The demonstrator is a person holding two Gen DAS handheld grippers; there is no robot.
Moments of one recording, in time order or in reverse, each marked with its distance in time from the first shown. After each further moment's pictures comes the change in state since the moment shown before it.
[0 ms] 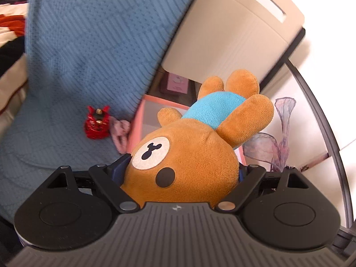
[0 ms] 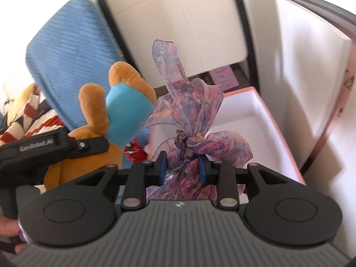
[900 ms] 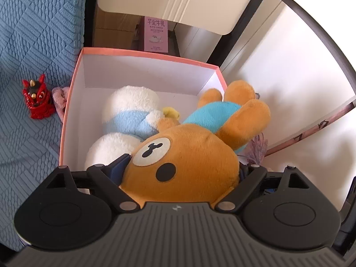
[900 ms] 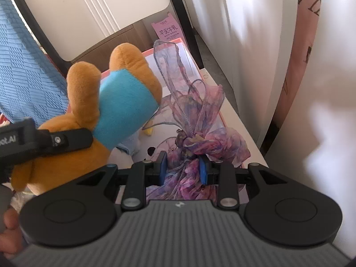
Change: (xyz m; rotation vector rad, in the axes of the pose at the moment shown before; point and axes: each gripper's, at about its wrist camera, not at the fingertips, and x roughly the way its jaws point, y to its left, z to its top) left arm 0.136 -0.071 -0.049 0.149 0.183 -0.005; right arm 0.096 -0.110 -0.021 0.101 0.158 -0.141
